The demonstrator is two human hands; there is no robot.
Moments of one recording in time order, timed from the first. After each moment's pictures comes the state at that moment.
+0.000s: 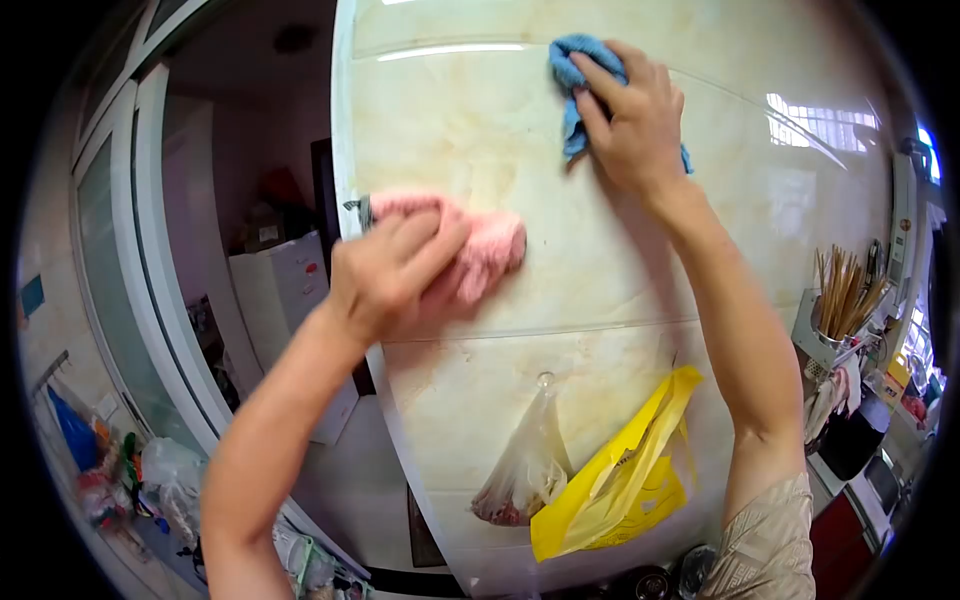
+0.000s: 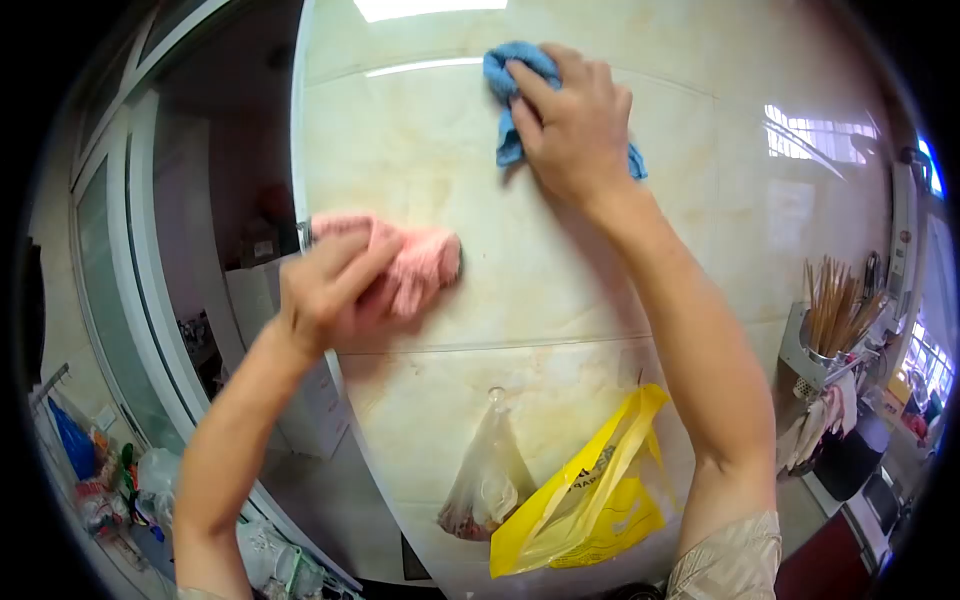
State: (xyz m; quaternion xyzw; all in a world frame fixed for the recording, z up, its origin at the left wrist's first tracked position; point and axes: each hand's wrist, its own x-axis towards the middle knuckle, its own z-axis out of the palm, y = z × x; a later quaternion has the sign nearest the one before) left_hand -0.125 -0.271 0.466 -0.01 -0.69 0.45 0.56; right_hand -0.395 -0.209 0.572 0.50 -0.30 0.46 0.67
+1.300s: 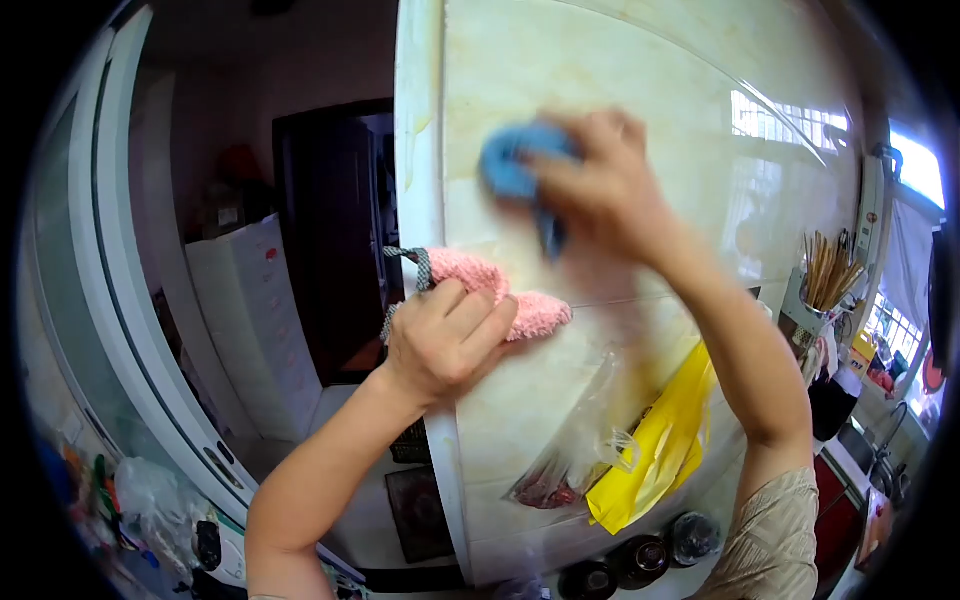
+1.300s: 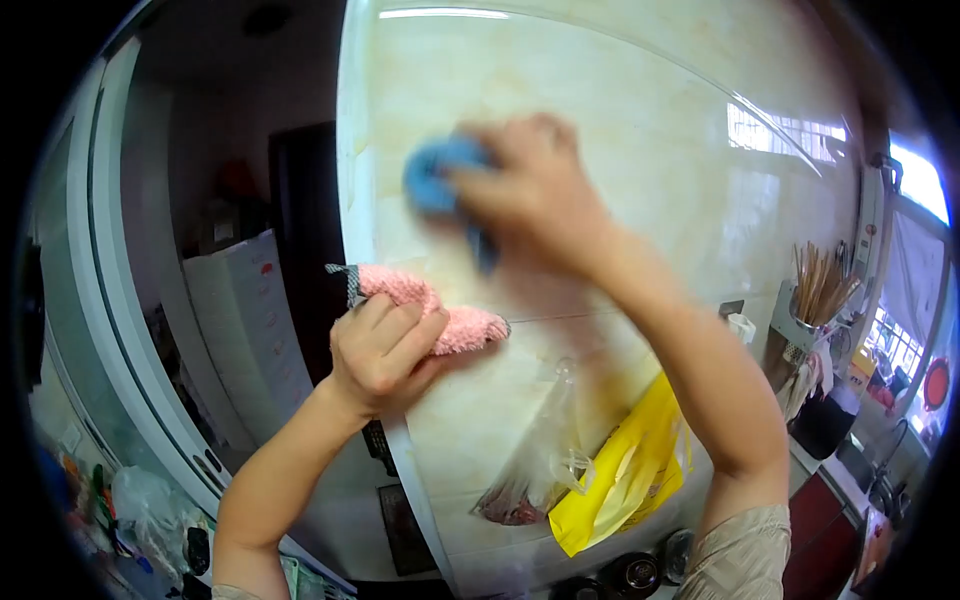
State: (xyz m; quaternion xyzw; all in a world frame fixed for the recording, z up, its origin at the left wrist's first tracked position) left_hand -0.092 -0.313 0.382 -0.06 -0.72 0.33 0.61; right_hand -0.289 -0.229 0.503 0.70 -0.23 0.28 0.62
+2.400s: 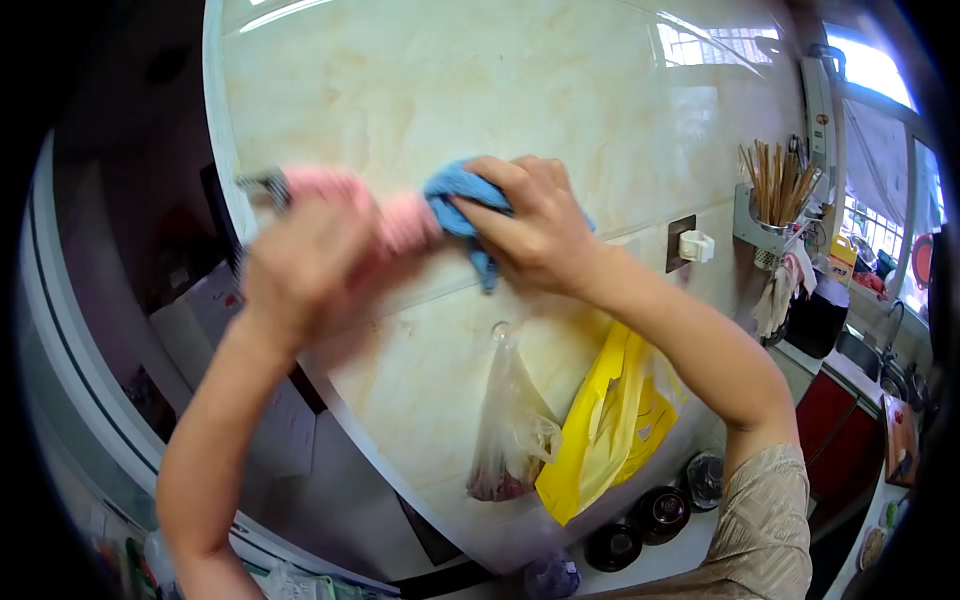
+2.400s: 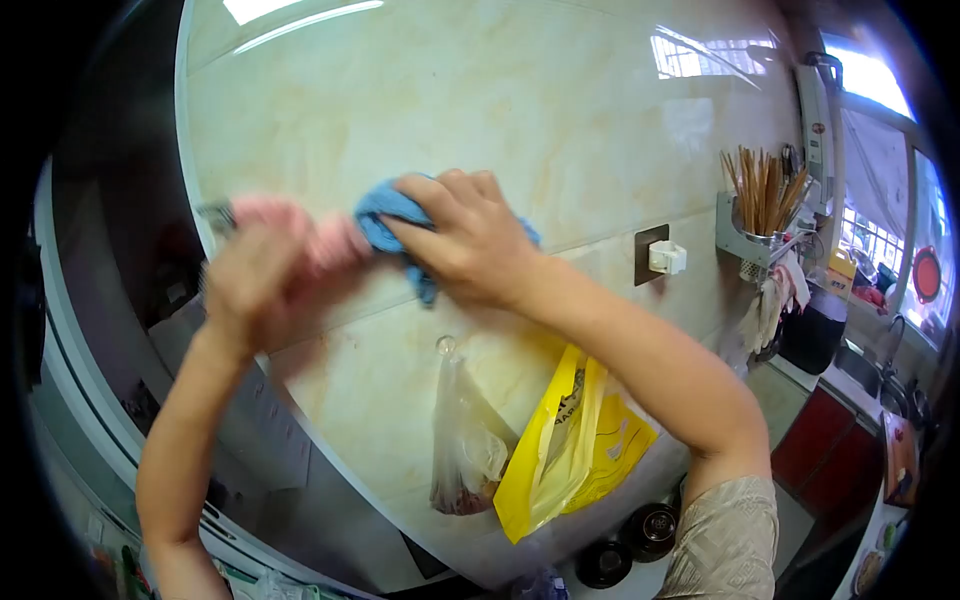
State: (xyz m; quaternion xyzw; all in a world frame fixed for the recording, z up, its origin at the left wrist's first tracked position) left_hand -0.129 -0.295 0.465 -0.10 -0.72 0.45 0.52; right_hand -0.390 -0.217 0.433 0.62 -0.25 0.34 0.66
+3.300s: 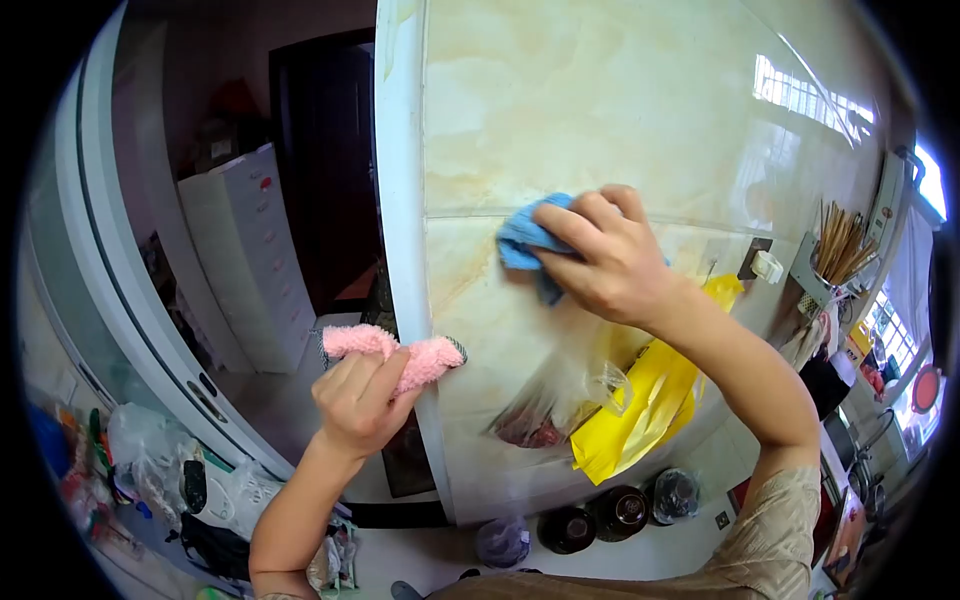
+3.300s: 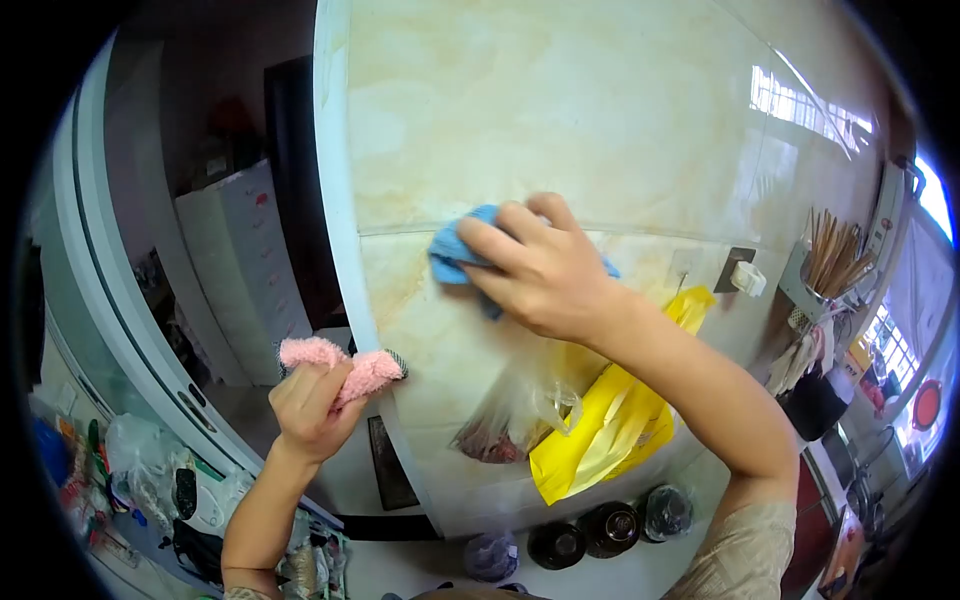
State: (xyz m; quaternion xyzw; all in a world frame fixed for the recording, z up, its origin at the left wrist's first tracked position) left_hand -0.022 -0.278 0.241 0.13 -0.78 0.22 0.57; right_hand -0.307 -0.206 0.383 0.77 -0.24 0.19 0.56
